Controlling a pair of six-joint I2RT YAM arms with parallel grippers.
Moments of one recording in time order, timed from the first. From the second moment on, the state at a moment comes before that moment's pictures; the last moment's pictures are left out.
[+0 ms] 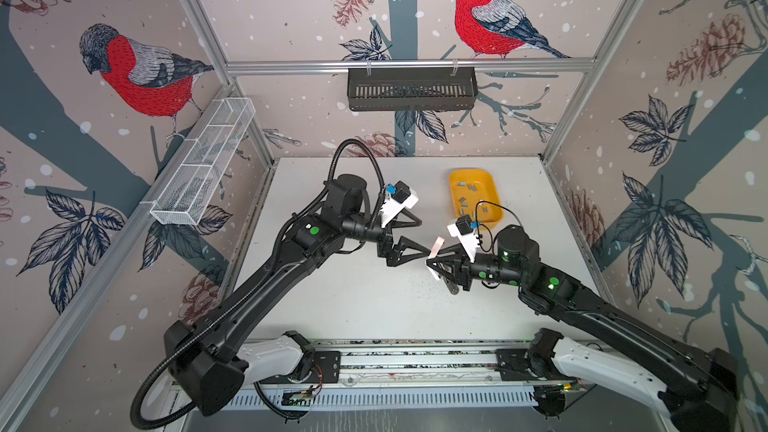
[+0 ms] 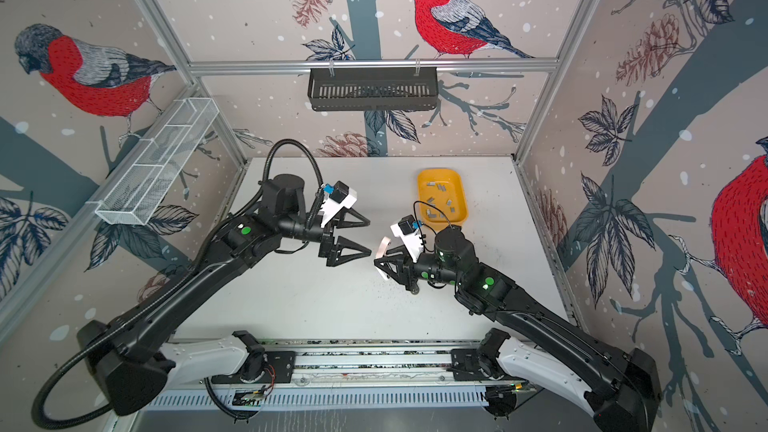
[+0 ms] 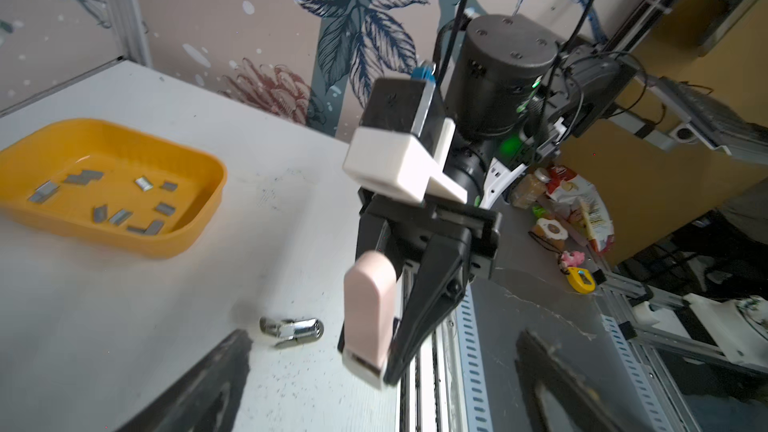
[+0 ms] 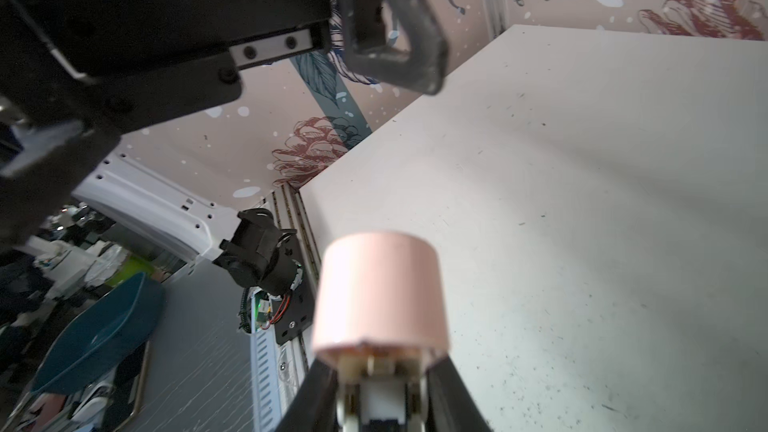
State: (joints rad) left arm -0.63 1.15 1.16 -0.47 0.89 0.06; right arm 0.85 0.86 0.68 -0.12 -0.41 0.32
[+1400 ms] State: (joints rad) left arm -0.62 0.74 0.71 -0.38 0.74 -0.10; right arm 1.13 1.49 0.78 -0.30 0.31 0.63
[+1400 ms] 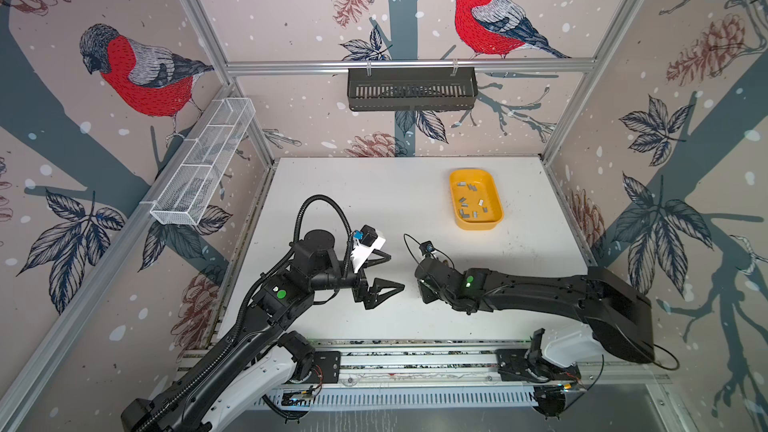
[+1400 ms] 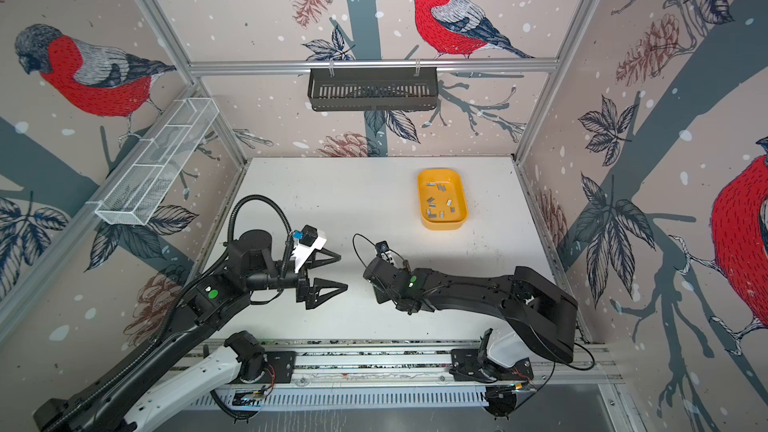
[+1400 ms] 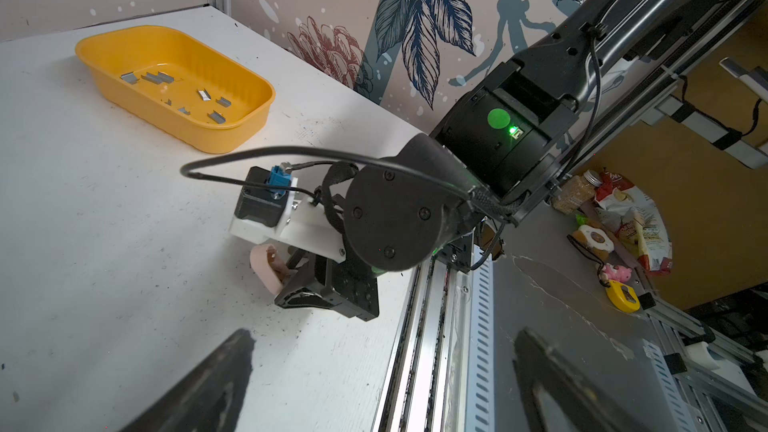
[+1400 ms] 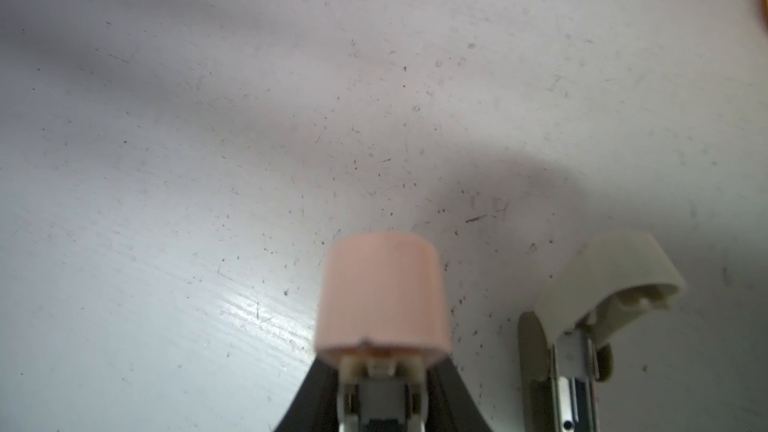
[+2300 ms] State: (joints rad) left arm -0.62 0.75 0.71 -0.38 0.74 -0.09; right arm 1.14 1.69 0.89 -0.33 0.36 0.71
